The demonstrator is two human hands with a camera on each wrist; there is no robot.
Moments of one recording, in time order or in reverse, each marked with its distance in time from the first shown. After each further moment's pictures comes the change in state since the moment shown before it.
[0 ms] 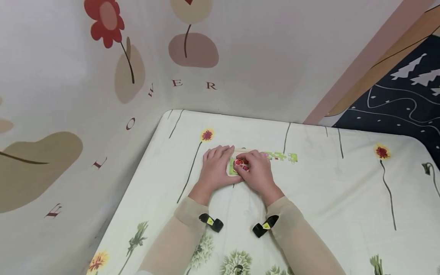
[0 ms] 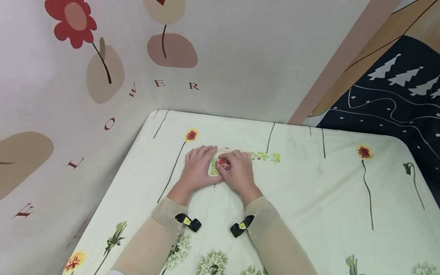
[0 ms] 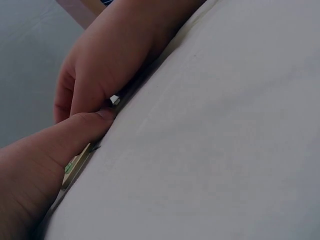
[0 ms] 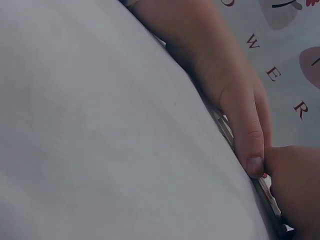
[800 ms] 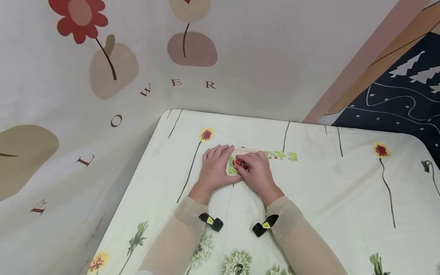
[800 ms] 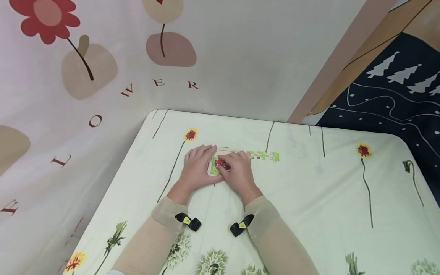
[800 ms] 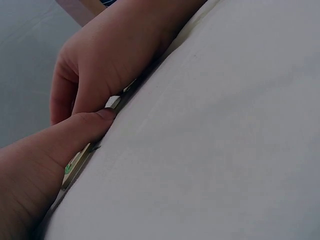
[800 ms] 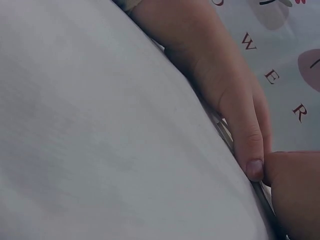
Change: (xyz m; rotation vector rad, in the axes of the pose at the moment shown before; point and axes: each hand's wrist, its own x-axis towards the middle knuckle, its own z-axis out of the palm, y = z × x) left_hand 0.000 0.000 0.001 0.004 -0.003 0.002; right_hand -0.003 0.003 0.000 -0.005 0.071 -0.155
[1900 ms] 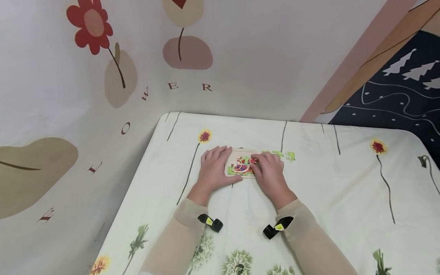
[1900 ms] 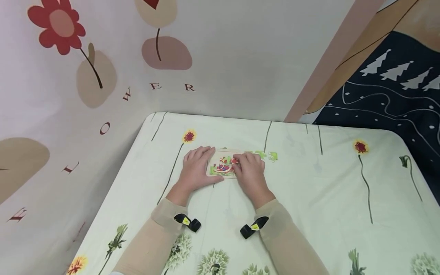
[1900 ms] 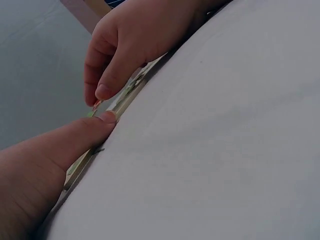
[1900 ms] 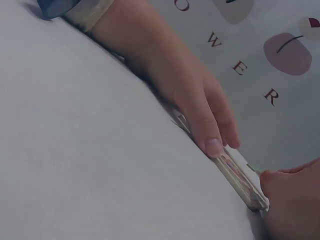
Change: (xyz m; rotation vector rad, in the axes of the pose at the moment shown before) left_hand 0.000 0.001 -0.004 -0.032 -0.032 -0.009; right_hand -0.022 0.016 -0.032 -0.057 -0.047 0.205
